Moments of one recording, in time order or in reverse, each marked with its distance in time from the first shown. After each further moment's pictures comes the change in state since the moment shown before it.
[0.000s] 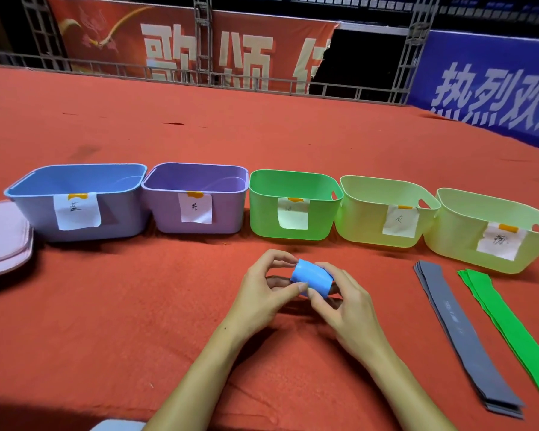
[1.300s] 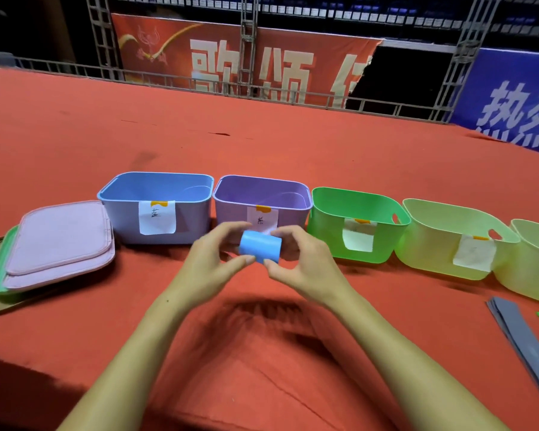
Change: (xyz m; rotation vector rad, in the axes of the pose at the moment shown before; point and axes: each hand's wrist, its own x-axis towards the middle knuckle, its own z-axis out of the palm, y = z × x) left_hand -0.002 0.061 -0.216 0.512 0.121 0.244; right_hand 0.118 -0.125 0.132 0.081 -0.202 -0.219
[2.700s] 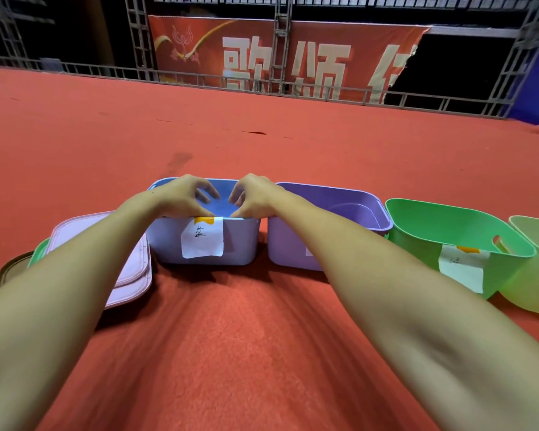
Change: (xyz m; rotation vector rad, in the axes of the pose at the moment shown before) left_hand 0.167 -0.143 -0.189 0.489 -0.296 -0.474; right_hand 0.278 -0.002 0.163 -0.388 -0.542 0.101
